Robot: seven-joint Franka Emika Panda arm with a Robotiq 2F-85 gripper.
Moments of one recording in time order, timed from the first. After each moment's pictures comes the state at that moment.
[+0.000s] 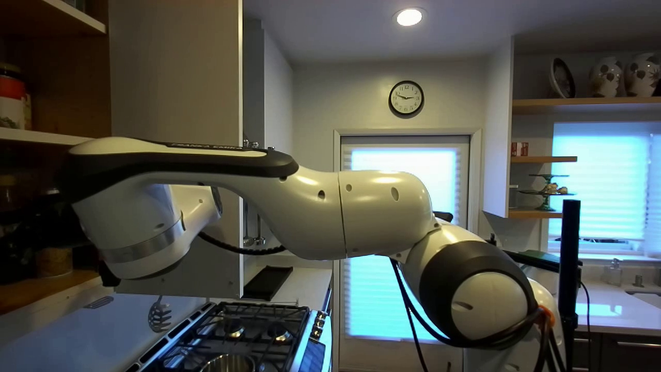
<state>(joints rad) 0.18 0.01 -0.09 -1.65 1.18 2.94 -1.84</state>
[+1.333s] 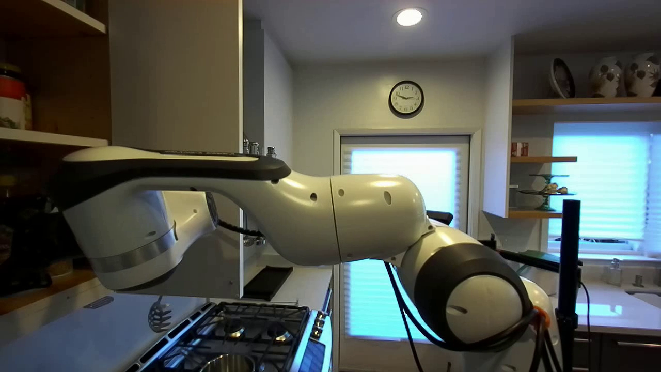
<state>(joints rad) 0.18 0.03 -0.08 -1.66 1.26 2.97 -2.52</state>
